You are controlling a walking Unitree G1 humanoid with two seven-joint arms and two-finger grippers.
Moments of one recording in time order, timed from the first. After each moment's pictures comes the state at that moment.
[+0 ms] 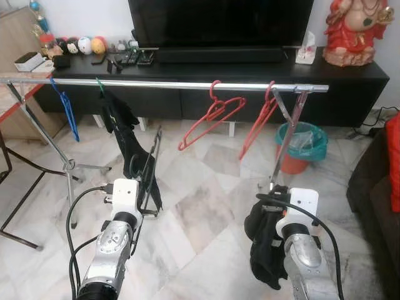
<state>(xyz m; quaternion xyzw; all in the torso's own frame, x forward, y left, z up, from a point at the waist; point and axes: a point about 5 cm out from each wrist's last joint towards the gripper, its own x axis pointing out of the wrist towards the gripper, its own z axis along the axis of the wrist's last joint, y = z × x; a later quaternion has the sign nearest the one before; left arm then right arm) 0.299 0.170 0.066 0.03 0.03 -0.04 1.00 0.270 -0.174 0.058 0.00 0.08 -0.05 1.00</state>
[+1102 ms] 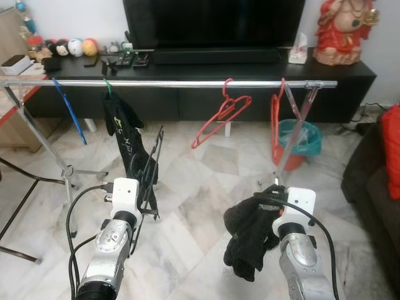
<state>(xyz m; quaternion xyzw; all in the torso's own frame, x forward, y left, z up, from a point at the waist) 0.300 0.171 0.068 0.03 0.03 -0.05 1.00 0.271 -0.167 0.058 0.01 0.08 -0.06 1.00</state>
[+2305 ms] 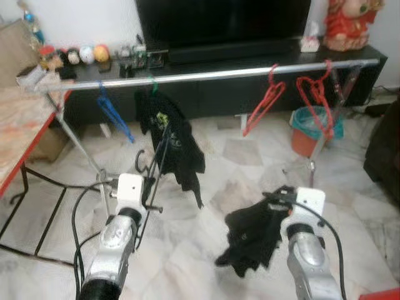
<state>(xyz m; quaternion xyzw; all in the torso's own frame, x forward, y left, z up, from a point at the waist) 0.301 0.171 0.074 0.03 0.02 -0.06 1.00 0.273 -0.167 0.056 0.02 0.08 -0.07 0.99</state>
